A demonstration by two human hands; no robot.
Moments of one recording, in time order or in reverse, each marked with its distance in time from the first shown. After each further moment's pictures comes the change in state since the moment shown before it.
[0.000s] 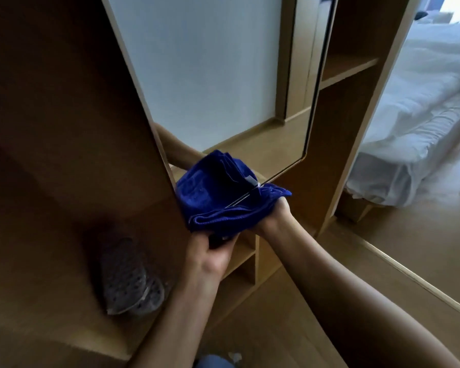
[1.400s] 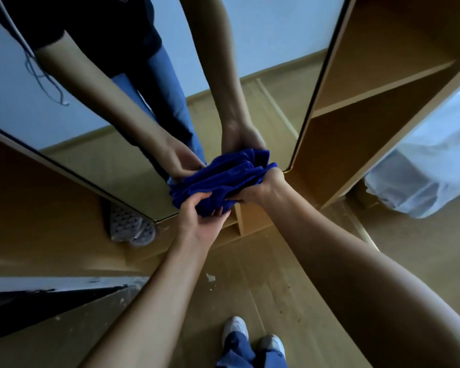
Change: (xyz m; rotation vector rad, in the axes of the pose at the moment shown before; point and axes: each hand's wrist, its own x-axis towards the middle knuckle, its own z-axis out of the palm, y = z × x) left_hand 0.043 -0.049 0.126 -0.093 0.419 0.163; right_hand 0.035 -0.148 0.068 0.011 0.292 0.657
